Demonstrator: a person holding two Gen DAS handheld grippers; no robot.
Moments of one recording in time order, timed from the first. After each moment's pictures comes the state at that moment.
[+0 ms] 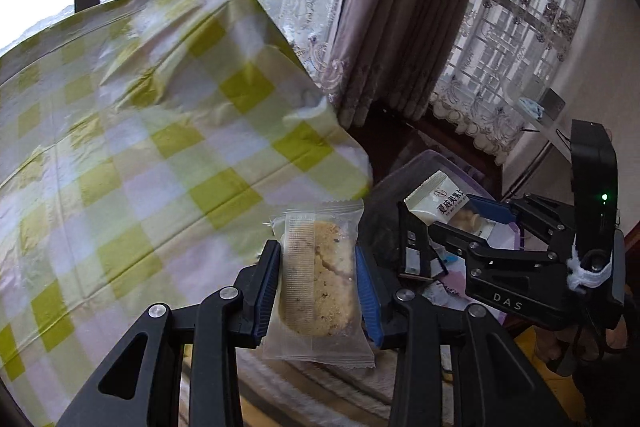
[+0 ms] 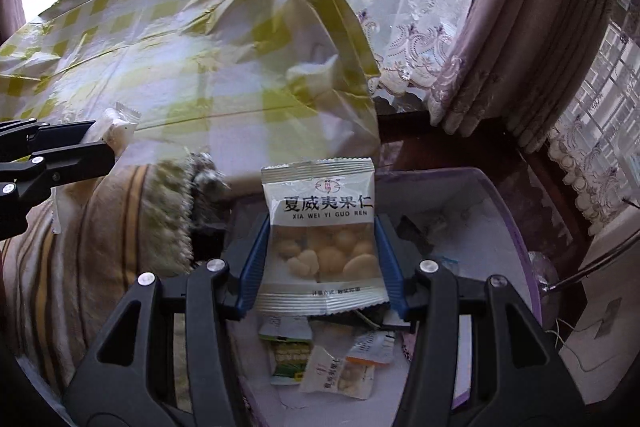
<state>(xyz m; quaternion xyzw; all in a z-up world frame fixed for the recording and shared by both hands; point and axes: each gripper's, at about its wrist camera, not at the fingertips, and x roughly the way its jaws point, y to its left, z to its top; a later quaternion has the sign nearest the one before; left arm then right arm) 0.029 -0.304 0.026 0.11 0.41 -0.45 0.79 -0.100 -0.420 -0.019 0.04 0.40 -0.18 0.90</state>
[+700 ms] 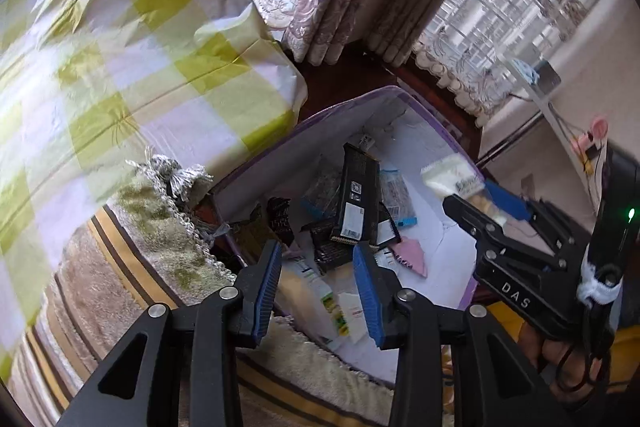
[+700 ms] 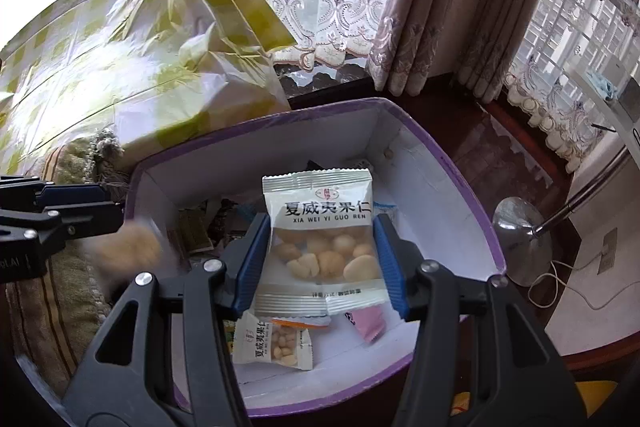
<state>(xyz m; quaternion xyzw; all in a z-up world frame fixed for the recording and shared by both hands) -0.001 -0.371 -0.016 0.10 0.52 -0.45 0.71 -0.158 -0.484 -0.045 0.10 0.40 -0.26 0.87</state>
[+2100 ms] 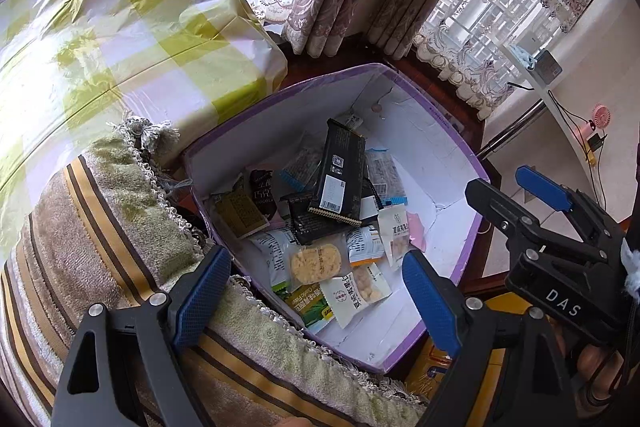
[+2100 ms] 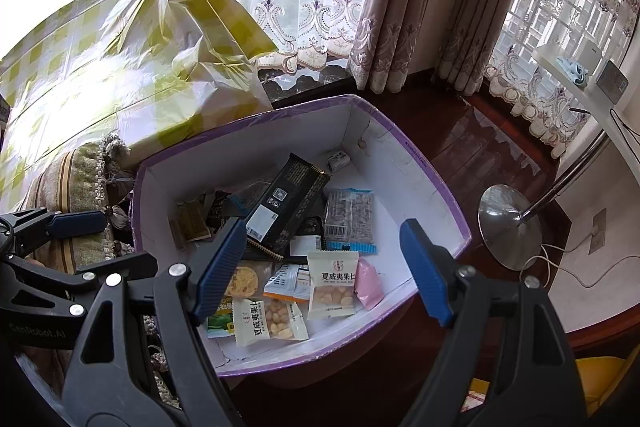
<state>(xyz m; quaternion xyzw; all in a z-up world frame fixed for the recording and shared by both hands) -0.040 -0.375 -0.018 0.12 0.52 -0.45 0.72 -0.192 -0.481 -0.025 0.11 0.39 -0.28 0.87</state>
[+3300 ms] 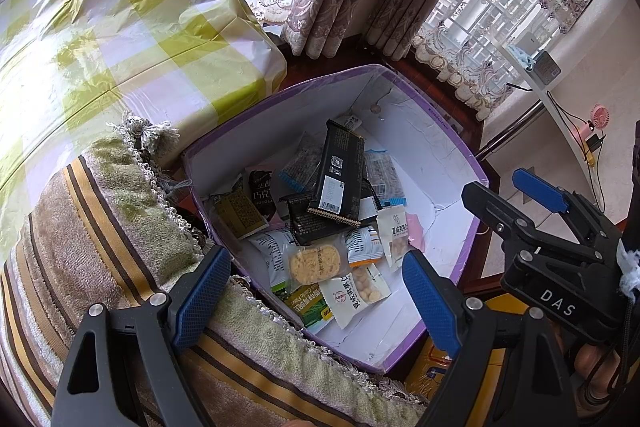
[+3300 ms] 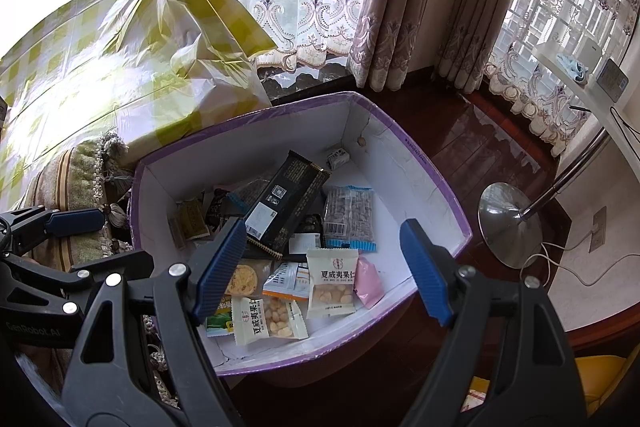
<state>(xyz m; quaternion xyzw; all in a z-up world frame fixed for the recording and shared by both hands) -0.041 -0.375 -0.019 0.12 0.52 -0.45 0.72 -0.193 -0.481 -0.027 0.11 0.39 -0.28 0.87</state>
